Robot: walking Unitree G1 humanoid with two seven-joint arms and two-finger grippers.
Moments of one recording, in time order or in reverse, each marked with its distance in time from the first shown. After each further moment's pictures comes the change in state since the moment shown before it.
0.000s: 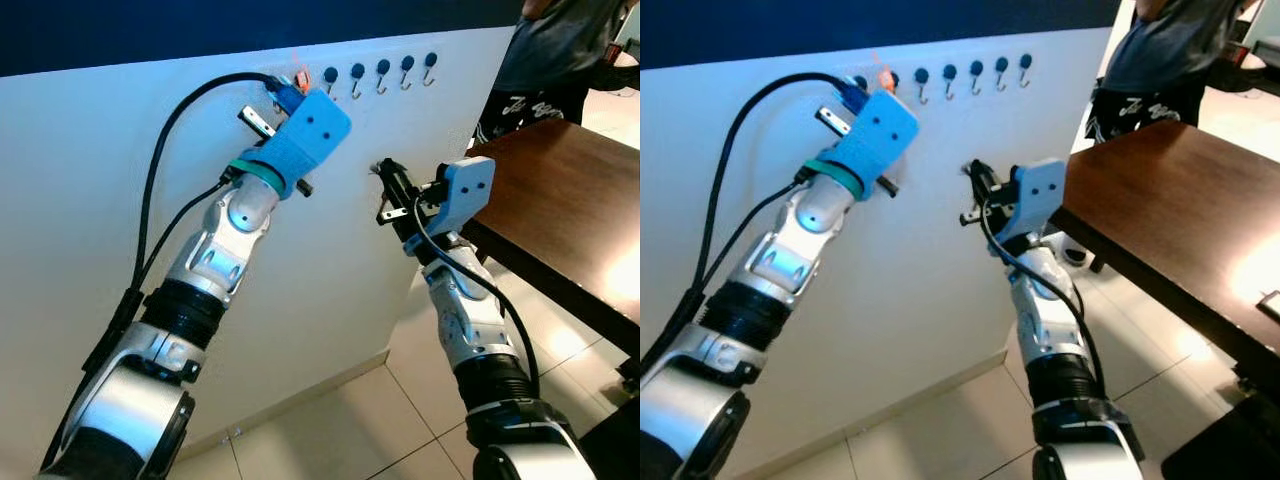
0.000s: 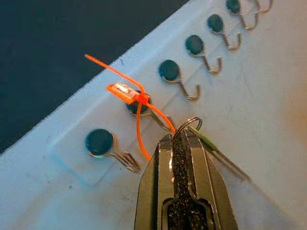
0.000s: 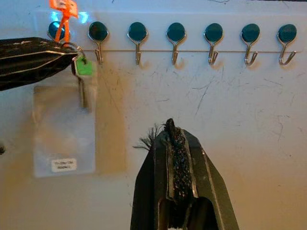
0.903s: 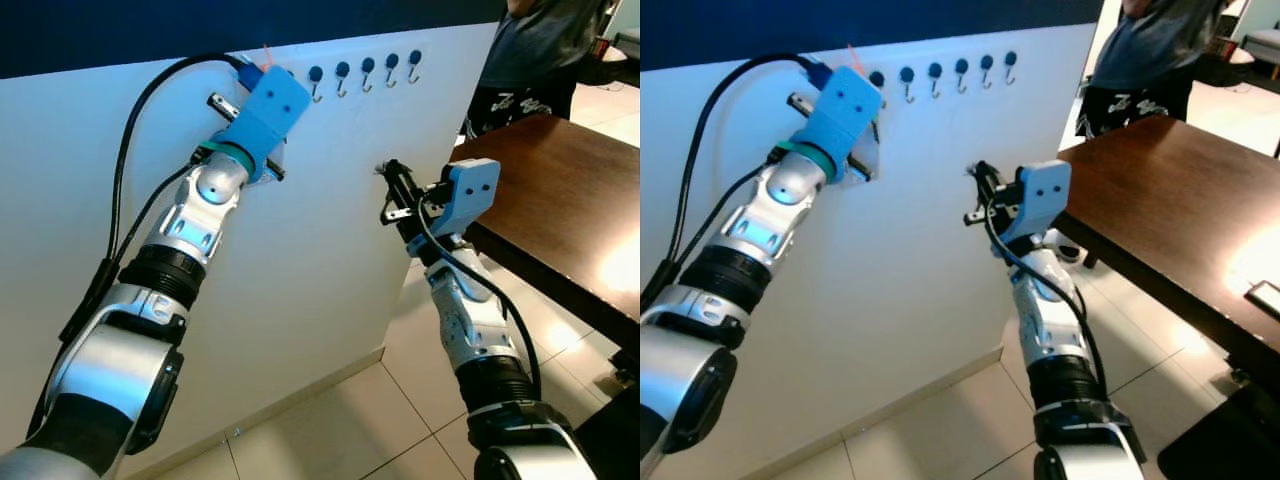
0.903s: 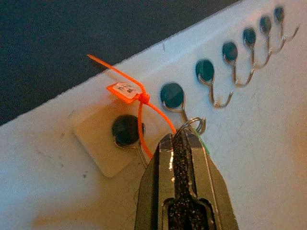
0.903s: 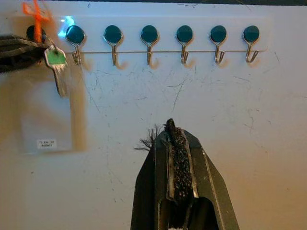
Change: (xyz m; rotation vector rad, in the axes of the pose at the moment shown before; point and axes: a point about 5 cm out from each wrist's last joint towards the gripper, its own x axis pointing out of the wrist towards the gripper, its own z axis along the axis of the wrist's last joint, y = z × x) left arm 0.006 0.032 -0.021 -0.325 0.048 0.017; right arm -0.002 -0.004 -0.001 0.004 0.002 -0.021
